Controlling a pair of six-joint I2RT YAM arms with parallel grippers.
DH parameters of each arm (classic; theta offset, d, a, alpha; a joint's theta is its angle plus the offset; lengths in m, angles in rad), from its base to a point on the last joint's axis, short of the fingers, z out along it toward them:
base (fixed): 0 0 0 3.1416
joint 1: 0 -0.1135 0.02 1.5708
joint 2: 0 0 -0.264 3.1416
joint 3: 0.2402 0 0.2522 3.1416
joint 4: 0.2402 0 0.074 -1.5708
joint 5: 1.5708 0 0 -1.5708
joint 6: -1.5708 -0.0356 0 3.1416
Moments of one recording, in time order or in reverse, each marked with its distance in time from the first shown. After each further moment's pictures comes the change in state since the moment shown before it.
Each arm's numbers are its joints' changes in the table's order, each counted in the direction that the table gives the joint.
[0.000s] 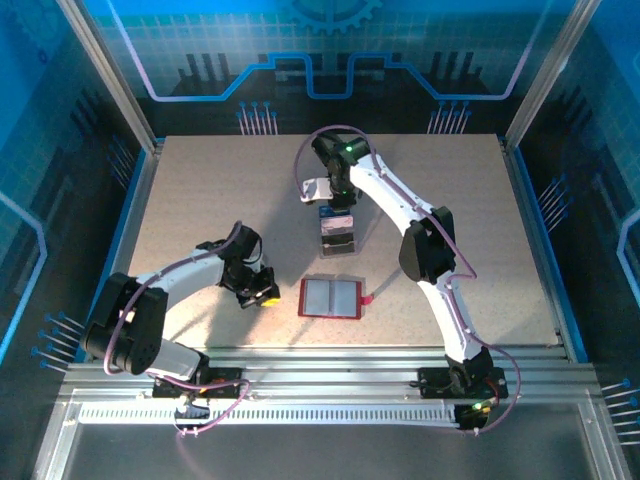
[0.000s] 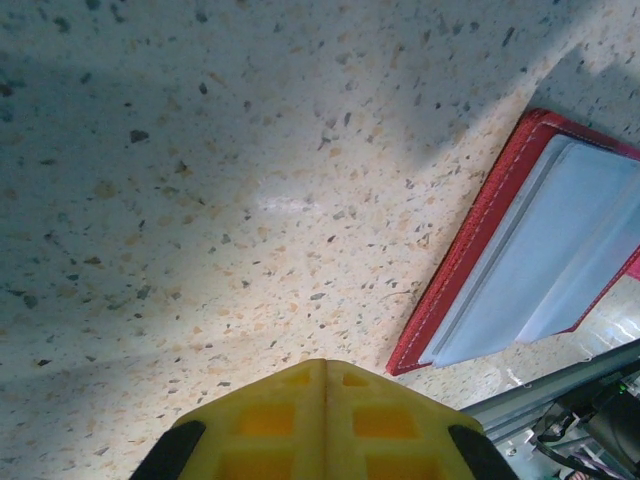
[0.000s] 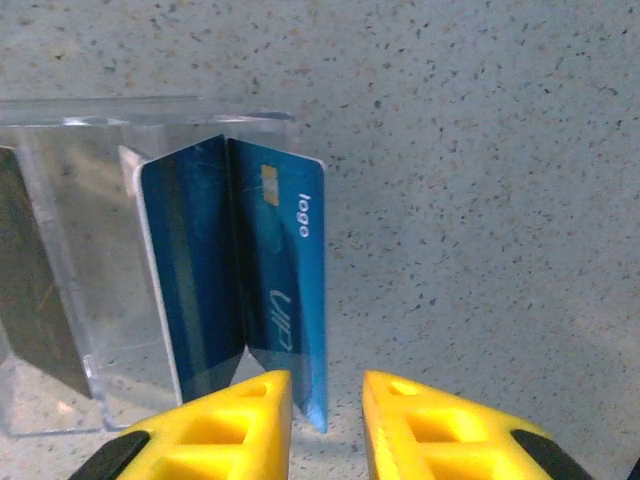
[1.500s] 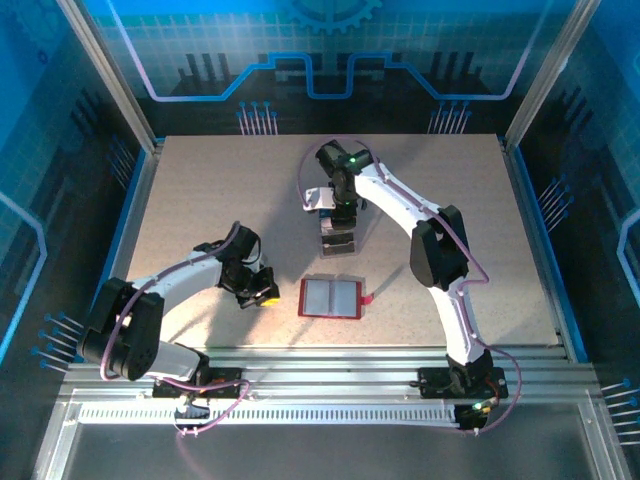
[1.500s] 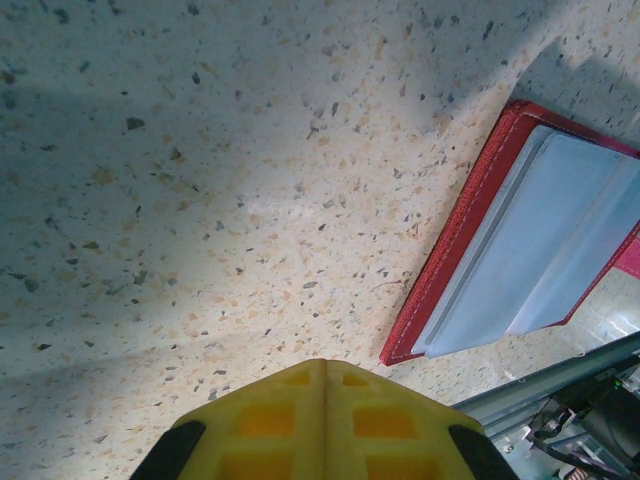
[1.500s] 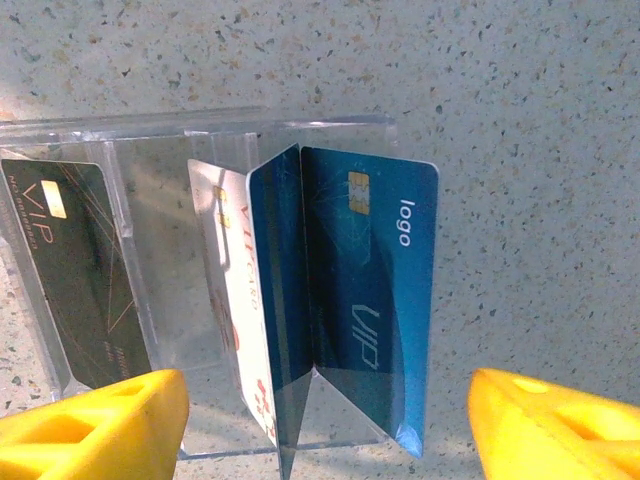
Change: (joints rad) left arm 0.000 -0.031 -0.006 0.000 0.001 0.000; right arm -0.006 -0.142 -0.294 -0.160 -0.045 -0.050
